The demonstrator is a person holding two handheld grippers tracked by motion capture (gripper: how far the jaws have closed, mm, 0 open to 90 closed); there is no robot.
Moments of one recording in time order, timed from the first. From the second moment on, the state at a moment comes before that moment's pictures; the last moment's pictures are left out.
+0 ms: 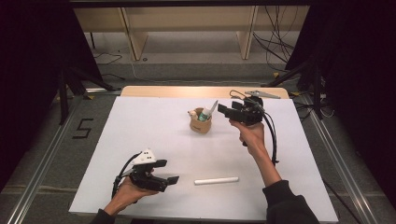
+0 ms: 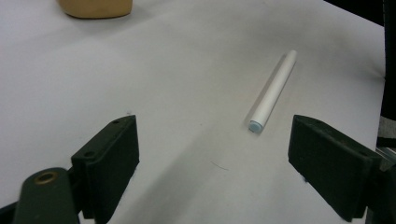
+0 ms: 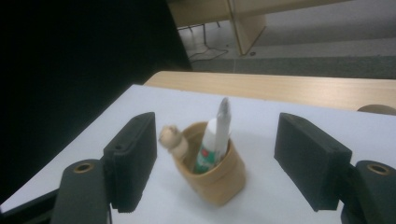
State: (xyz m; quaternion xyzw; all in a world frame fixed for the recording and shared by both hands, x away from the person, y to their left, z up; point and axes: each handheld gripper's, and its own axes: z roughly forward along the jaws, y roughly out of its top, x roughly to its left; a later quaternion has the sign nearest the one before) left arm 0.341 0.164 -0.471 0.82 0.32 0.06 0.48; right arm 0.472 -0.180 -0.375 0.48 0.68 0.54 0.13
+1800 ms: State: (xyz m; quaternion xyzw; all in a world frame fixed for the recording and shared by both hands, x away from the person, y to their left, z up) left arm 0.371 0.071 -0.455 0.92 0.21 0.02 0.32; right arm 0.318 -0.223 -0.430 0.40 0.73 0.54 0.15
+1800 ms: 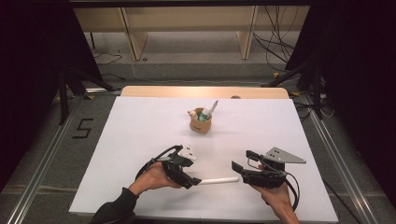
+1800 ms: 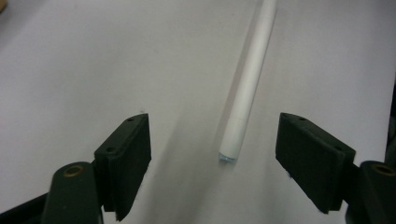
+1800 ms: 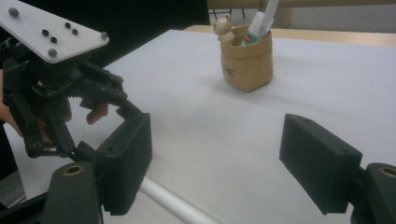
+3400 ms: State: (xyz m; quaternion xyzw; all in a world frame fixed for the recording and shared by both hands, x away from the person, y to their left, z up) left arm 0.370 0.021 -0.463 0.98 0.09 0.02 0.17; right arm 0.301 -0.226 -0.447 0.40 0.74 0.52 0.13
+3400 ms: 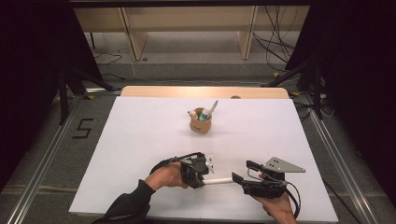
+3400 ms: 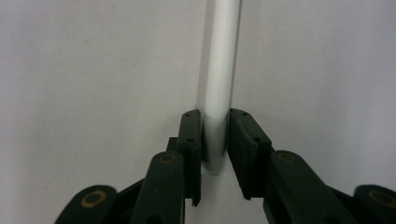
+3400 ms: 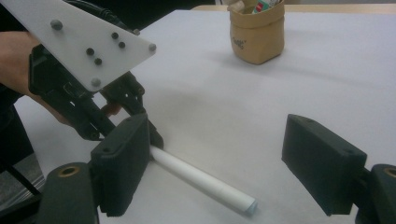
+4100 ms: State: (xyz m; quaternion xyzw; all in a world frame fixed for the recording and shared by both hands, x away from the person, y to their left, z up) left arm 0.376 0.037 -0.459 0.96 0.12 -0.01 0.24; right arm 0.302 -0.226 -0.451 0.41 0.74 0.52 0.12
